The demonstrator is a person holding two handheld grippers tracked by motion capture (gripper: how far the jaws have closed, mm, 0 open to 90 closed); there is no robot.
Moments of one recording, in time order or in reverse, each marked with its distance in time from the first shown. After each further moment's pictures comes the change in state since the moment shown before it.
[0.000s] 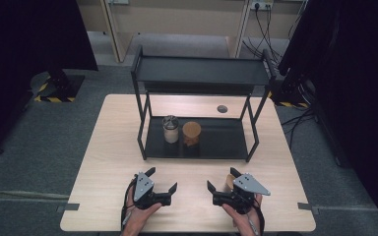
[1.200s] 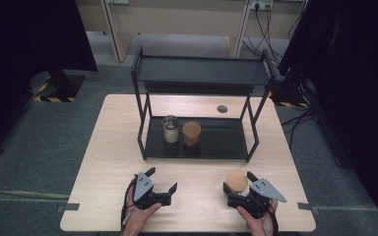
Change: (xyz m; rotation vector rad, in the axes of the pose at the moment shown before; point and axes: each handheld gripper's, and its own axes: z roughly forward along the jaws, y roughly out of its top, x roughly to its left) left arm 0.000 0.000 0.000 0.000 0.000 -0.001; right arm -0.013 -0.016 -0.024 -0.002 -0.109 0.027
